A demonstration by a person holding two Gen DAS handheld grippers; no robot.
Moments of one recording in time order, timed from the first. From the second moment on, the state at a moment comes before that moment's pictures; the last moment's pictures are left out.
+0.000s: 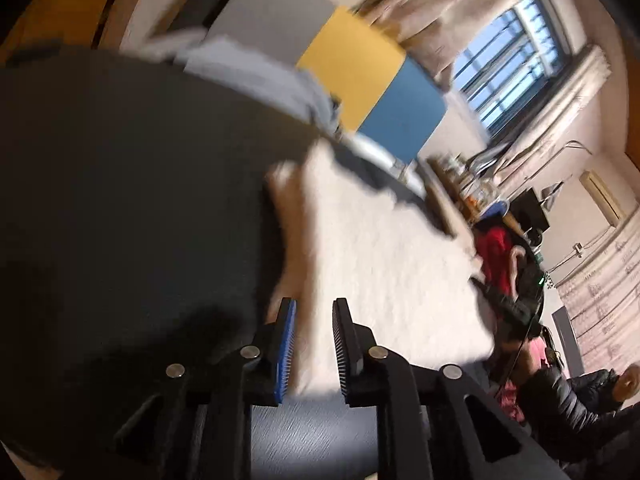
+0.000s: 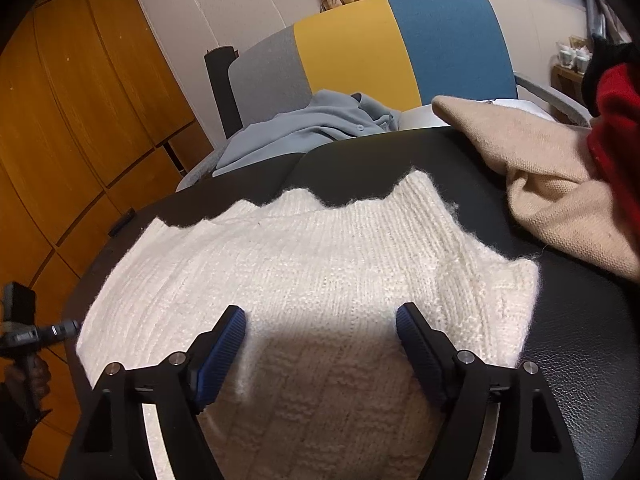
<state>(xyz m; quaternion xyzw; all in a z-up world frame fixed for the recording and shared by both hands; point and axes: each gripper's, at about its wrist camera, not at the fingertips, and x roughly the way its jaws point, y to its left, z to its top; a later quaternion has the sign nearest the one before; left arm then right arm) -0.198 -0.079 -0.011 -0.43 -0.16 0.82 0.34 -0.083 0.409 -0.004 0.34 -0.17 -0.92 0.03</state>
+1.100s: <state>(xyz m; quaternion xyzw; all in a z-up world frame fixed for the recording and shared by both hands) -0.256 0.066 0.001 -0.38 -0.01 0.88 0.29 -0.082 0.422 -0.007 0.32 -0.21 -0.92 0.05</state>
